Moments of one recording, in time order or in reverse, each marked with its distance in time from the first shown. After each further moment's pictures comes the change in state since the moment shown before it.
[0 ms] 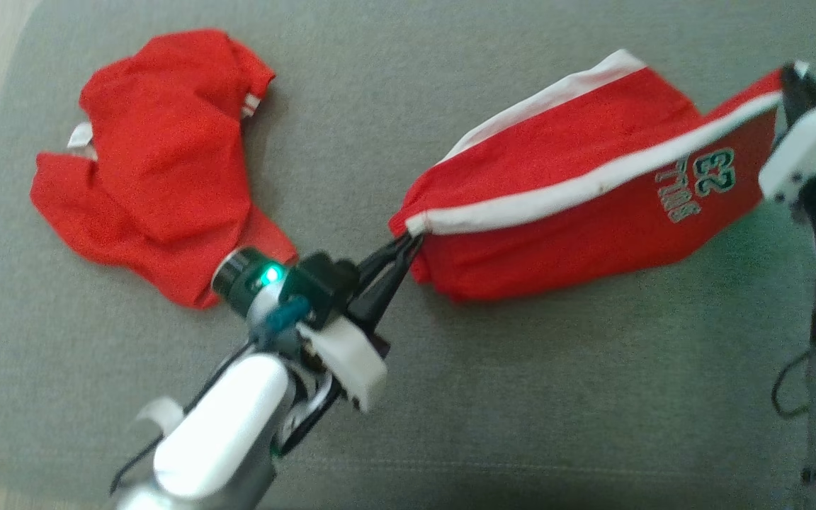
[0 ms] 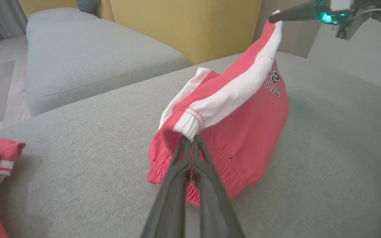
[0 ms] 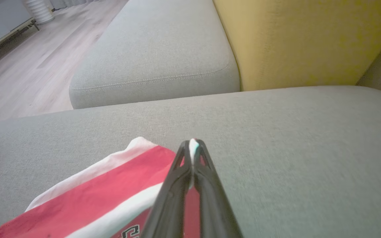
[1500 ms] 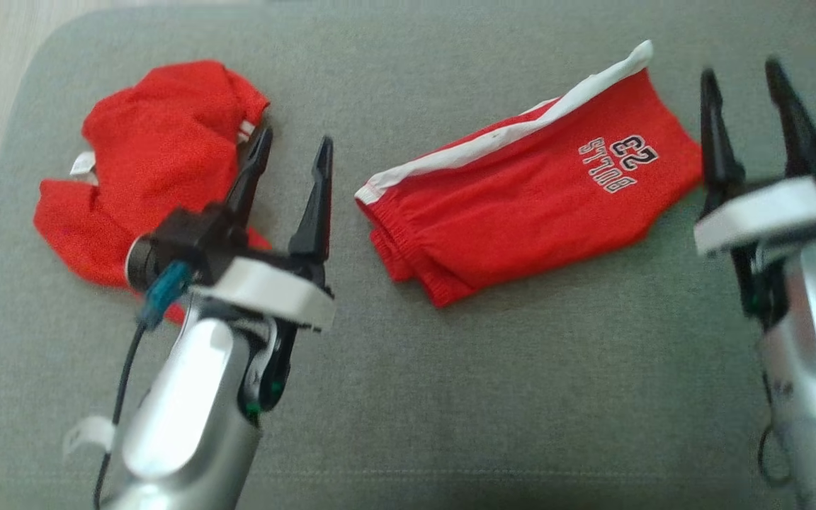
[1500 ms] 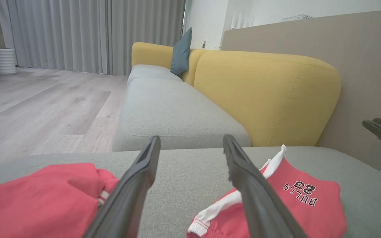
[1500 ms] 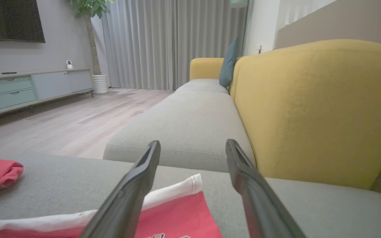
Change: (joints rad) left arm 0.009 -0.144 0.332 0.055 -0.025 0.108 -0.159; right arm 0.030 -0.087 0.293 0.240 0.024 0.000 -0.764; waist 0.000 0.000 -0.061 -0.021
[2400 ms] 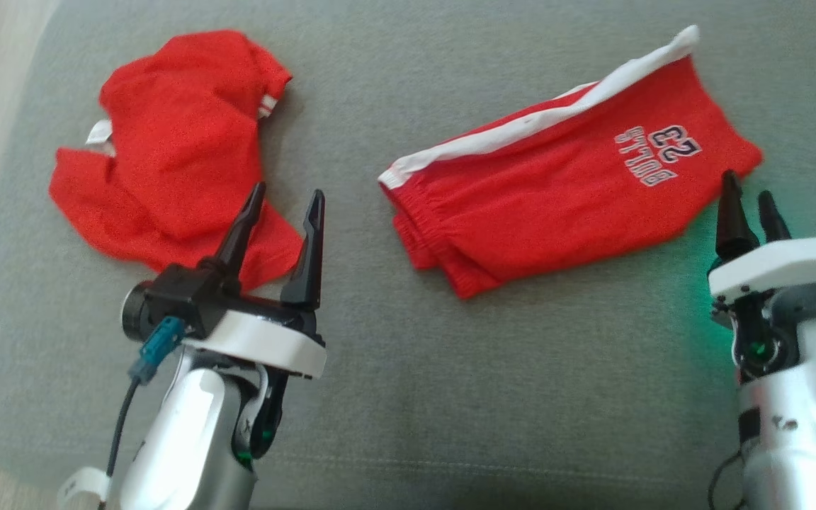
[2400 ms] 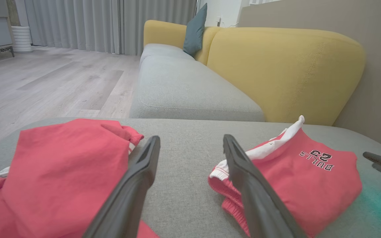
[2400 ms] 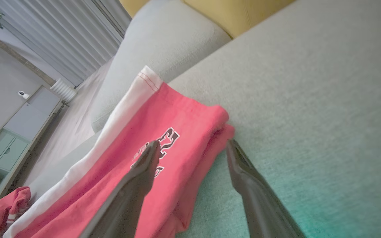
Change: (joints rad) left arm 0.152 -0.030 0.080 -0.066 0.082 -0.064 0.000; right arm 0.132 0.170 -0.306 0.021 0.300 0.000 0.282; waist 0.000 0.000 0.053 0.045
